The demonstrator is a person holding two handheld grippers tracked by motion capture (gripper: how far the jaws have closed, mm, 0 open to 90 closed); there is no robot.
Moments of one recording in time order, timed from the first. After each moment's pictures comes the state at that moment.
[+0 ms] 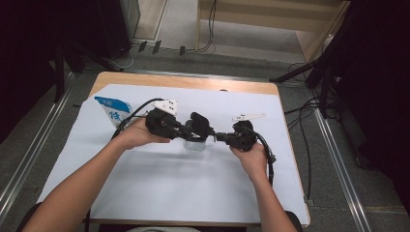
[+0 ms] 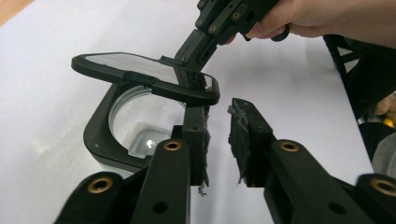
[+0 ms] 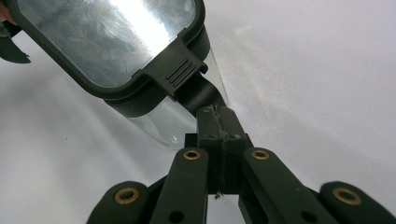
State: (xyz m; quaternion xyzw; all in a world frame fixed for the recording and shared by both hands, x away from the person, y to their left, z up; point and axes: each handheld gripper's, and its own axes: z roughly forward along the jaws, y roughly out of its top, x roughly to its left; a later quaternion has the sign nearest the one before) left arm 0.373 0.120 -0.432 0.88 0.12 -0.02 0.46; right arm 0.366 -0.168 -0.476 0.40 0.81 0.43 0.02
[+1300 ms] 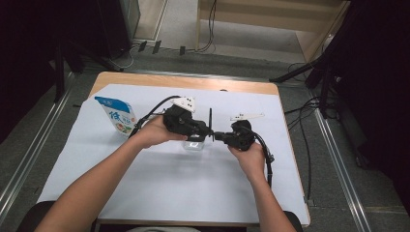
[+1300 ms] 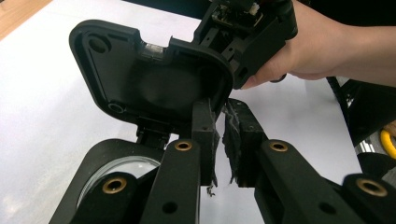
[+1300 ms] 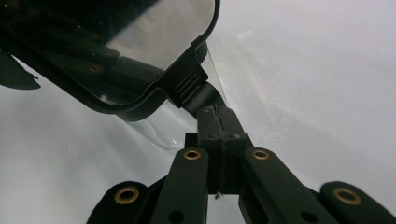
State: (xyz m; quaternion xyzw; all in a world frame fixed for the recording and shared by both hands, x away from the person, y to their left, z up) left arm 0.378 0.074 -0.423 0.88 0.13 -0.03 0.46; right arm 0.366 -0.163 -0.477 0.40 0.81 0.43 0.02
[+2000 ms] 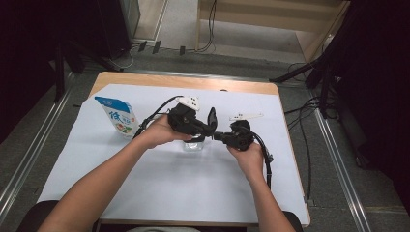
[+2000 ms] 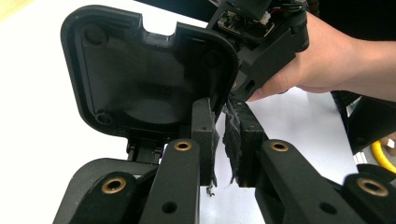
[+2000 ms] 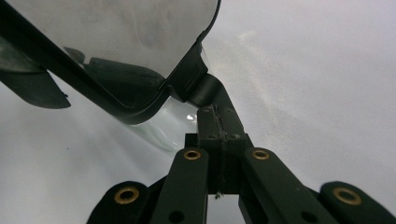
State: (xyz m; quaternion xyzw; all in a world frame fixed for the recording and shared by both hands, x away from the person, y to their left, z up) left arm 0.385 0.065 -0.428 0.87 0.15 -0.05 0.46; right arm 0.367 -0.160 -0.479 0.40 0.80 0.43 0.02
